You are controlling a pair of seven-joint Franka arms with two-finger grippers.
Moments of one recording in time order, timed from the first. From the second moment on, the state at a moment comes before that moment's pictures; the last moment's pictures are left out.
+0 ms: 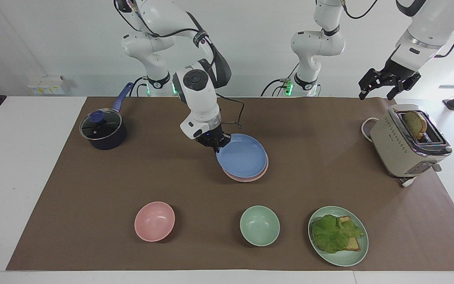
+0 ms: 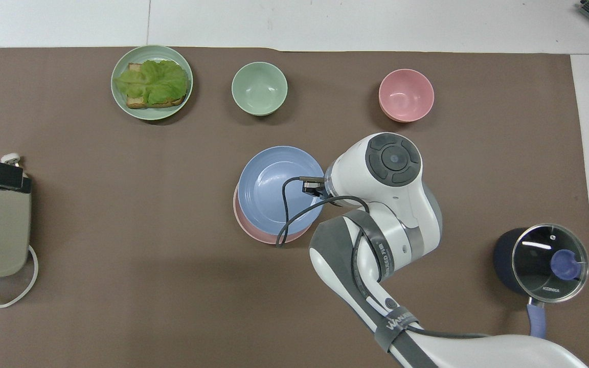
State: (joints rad) left arm -0.15 -0.07 0.13 -1.59 -0.05 1.49 -0.01; right arm 0.46 0.27 0.03 -1.86 0.13 2.18 0.56
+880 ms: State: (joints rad) left arm -0.15 -0.07 0.13 -1.59 -0.05 1.49 -0.01; right arm 0.48 0.31 0.03 -1.88 0.13 2.23 0.56
